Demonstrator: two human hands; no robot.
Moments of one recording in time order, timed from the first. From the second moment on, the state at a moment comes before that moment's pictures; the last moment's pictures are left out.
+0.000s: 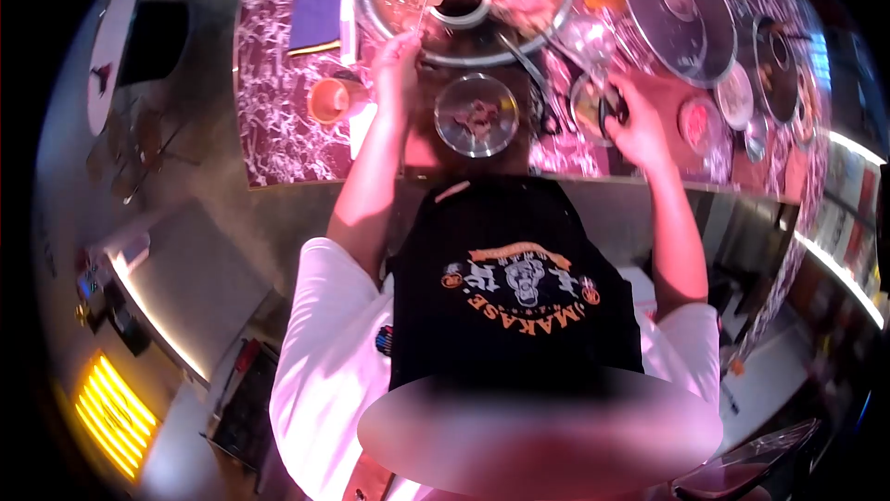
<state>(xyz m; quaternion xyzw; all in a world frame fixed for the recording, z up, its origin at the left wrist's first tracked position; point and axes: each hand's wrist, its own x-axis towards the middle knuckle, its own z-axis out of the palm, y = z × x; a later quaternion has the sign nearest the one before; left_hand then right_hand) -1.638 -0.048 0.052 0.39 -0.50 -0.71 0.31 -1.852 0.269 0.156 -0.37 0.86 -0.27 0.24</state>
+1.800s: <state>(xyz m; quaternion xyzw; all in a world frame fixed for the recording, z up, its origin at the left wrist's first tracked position) -1.731 0.141 0.075 0.26 -0.68 -0.68 -0.04 -1.834 0.432 0.204 -0.25 0.93 -0.12 0.25</state>
